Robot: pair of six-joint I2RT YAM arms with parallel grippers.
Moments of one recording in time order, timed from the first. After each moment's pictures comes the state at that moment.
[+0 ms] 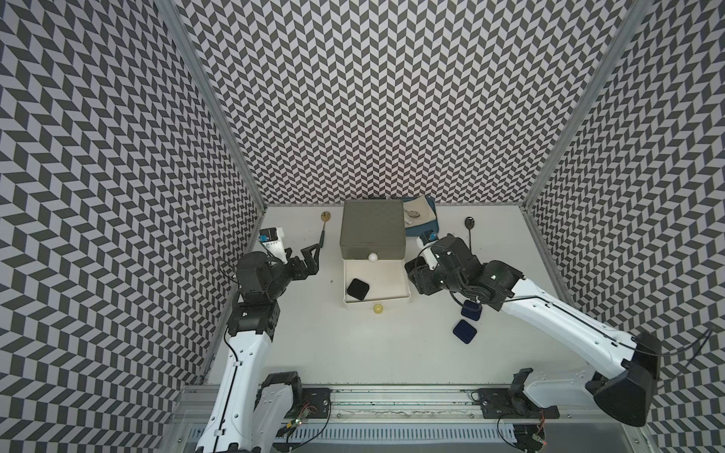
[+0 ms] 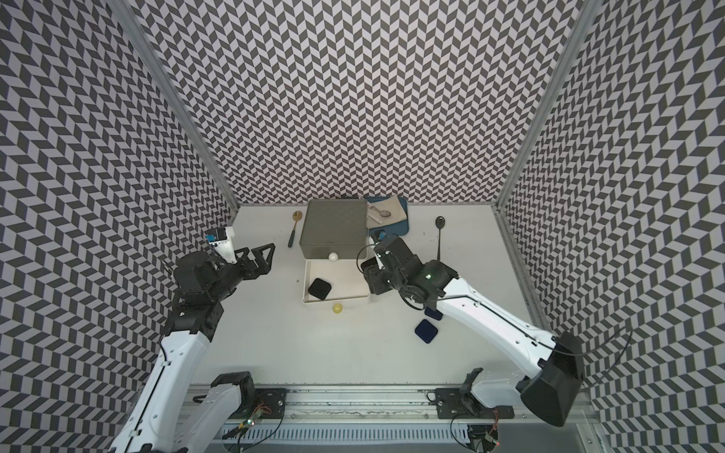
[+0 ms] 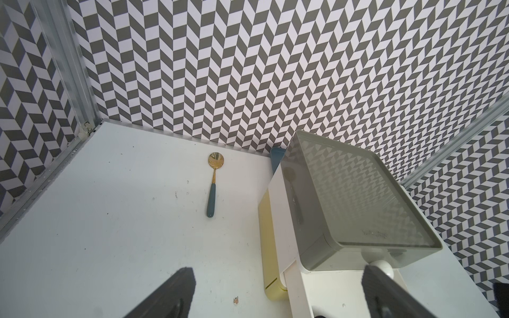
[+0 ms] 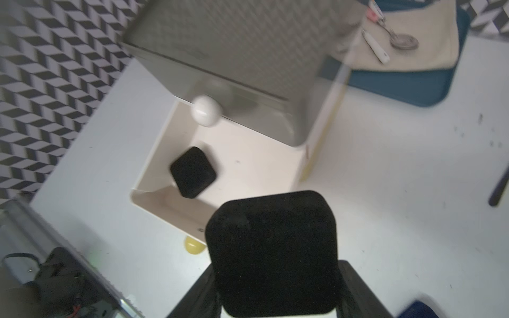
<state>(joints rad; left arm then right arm) 0.08 0.84 0.74 -0.18 0.37 -0.28 0.84 1.35 1.28 -0.70 0.10 0.35</state>
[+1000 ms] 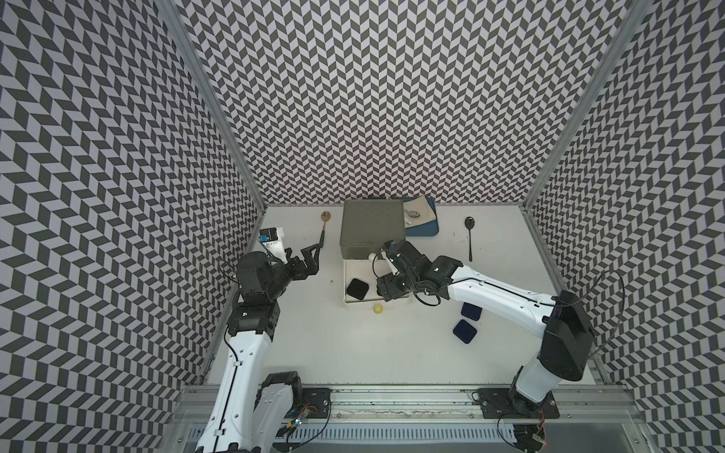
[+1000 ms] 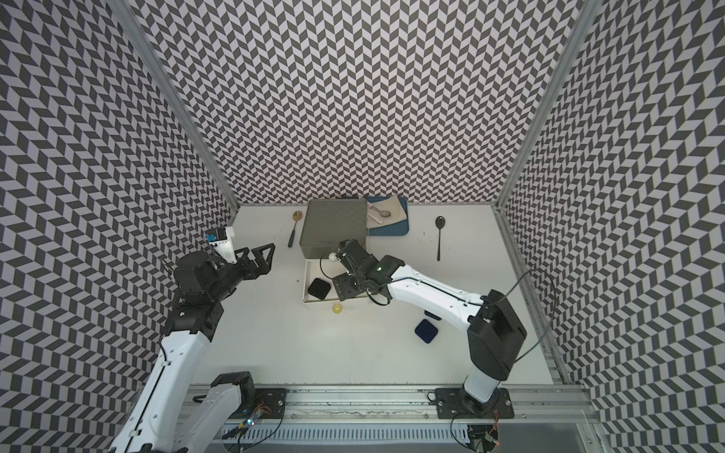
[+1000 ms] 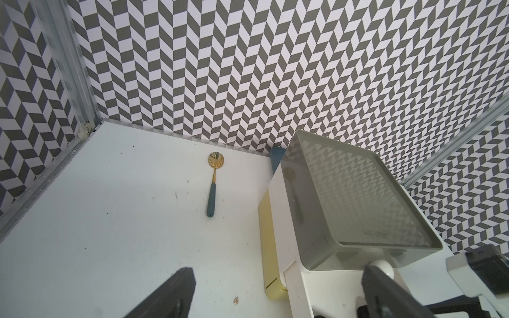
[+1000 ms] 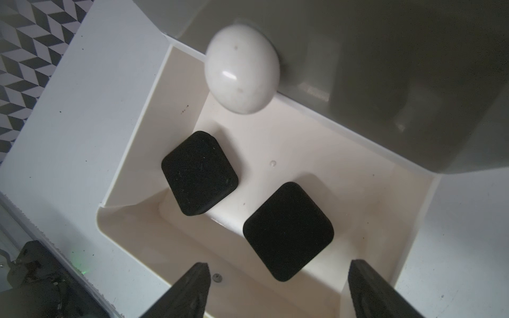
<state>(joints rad) 0.08 0.84 0.74 -0.18 0.37 -0.28 0.90 1.68 1.38 -0.64 0.07 0.38</state>
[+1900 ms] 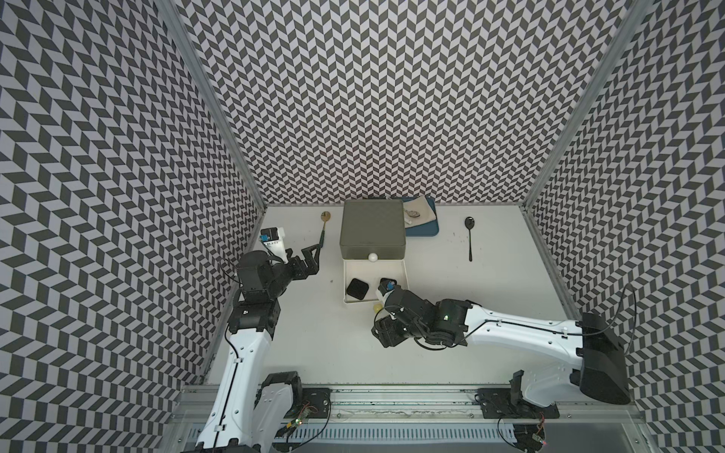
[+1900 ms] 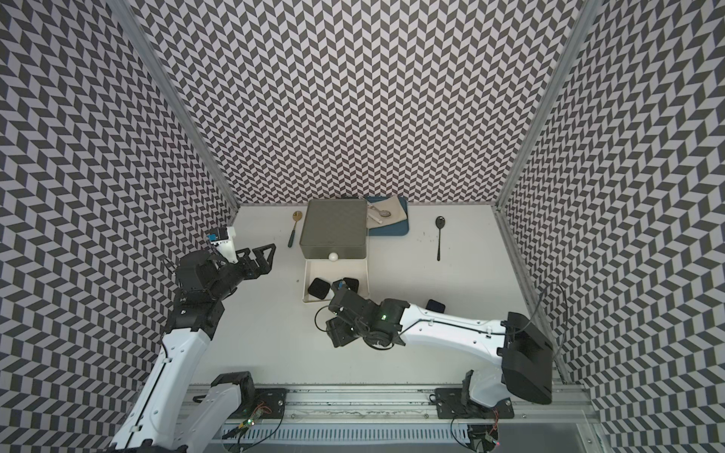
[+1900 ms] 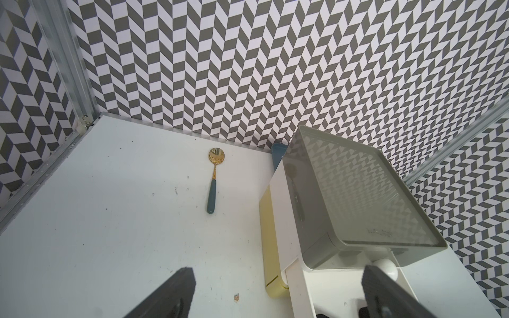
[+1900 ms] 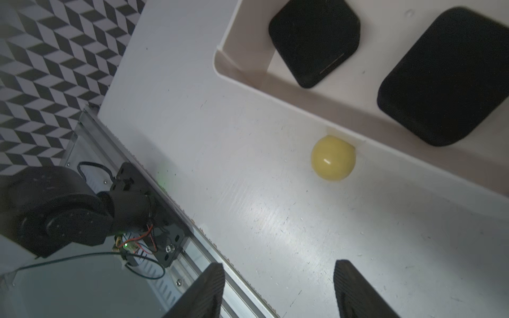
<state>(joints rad) 0.08 0.85 0.74 -0.19 0.37 -0.28 1.15 1.48 1.09 -0.50 0.05 0.66</state>
